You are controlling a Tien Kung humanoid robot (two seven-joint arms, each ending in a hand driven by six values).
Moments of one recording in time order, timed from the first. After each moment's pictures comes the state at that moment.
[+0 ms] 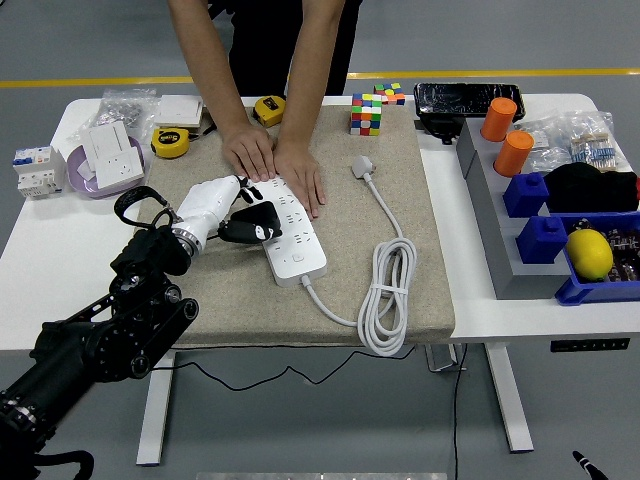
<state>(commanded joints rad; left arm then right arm) -0.55 0.04 -0.99 -0.87 2.11 0.18 0.15 0.13 -0.10 1.57 0.18 -1.54 0.01 -0.05</state>
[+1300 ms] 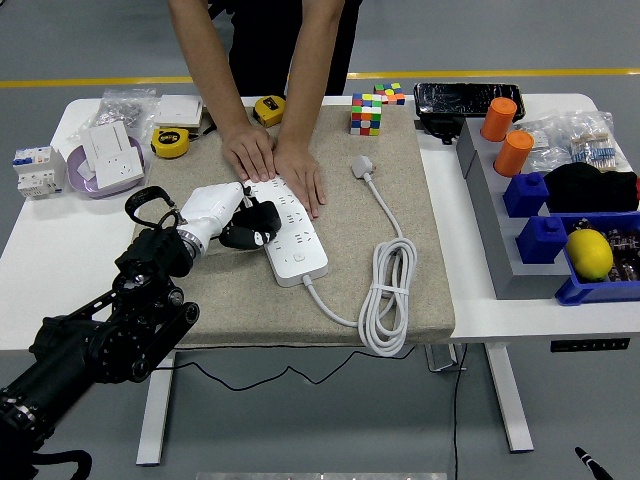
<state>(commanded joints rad) -0.56 0.05 -0.96 -0.88 2.16 0.15 0.18 0.13 -0.10 1.58 0.18 -1.53 0.00 -0.05</state>
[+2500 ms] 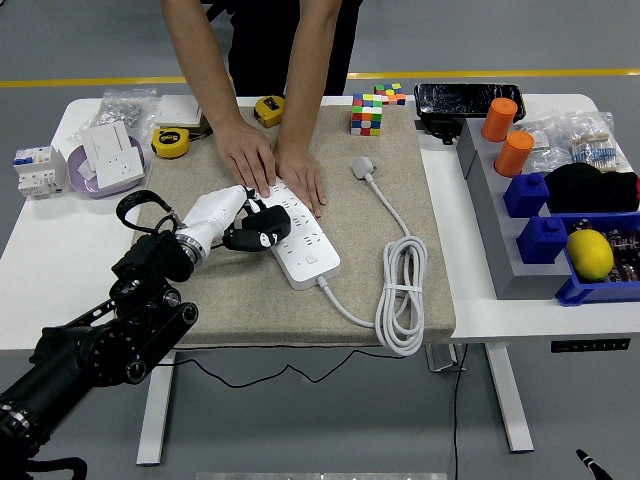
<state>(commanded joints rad) -0.53 0.05 -0.95 -0.92 2.01 0.15 0.14 0.13 -0.10 1.58 0.18 -1.53 0.00 -0.05</state>
